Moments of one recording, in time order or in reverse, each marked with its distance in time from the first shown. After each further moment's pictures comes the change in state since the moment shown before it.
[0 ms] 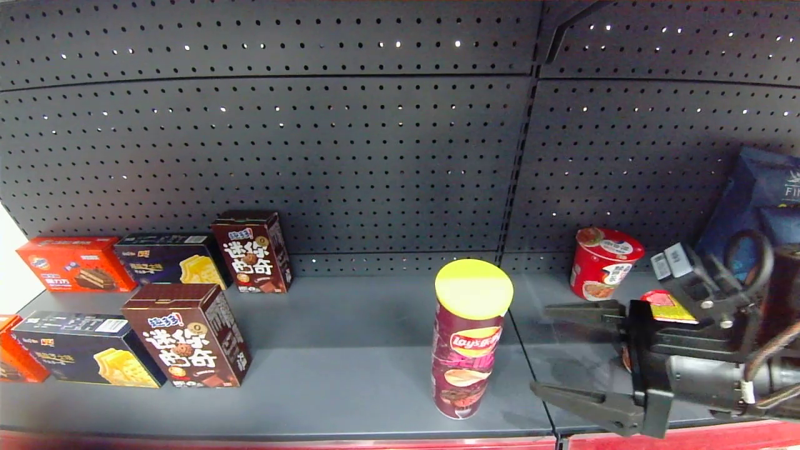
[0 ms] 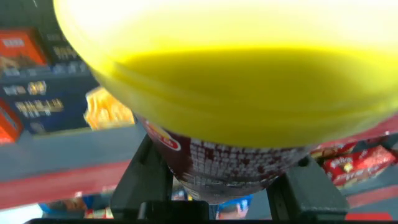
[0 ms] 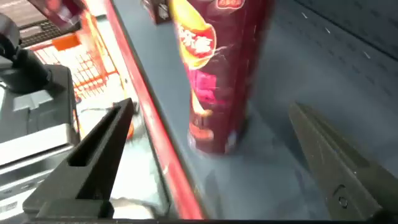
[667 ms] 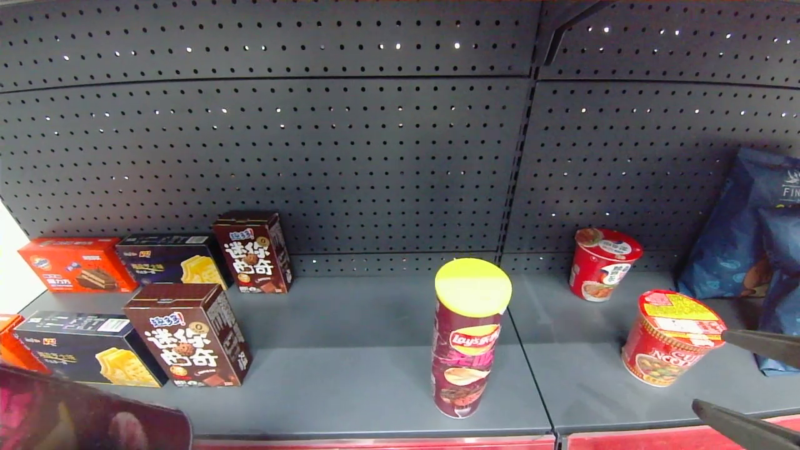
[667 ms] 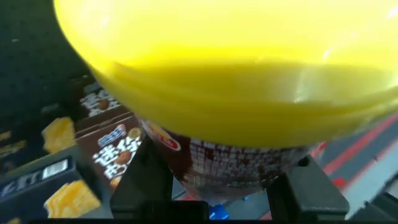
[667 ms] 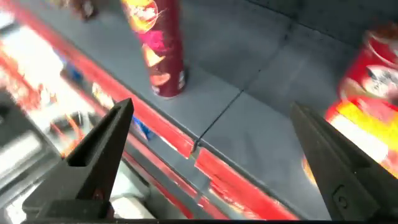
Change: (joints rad) left arm 0.000 0.330 -0.306 -0.012 -0.381 0.096; right arm 0.045 -0.519 0.000 0.491 -0.452 0.162
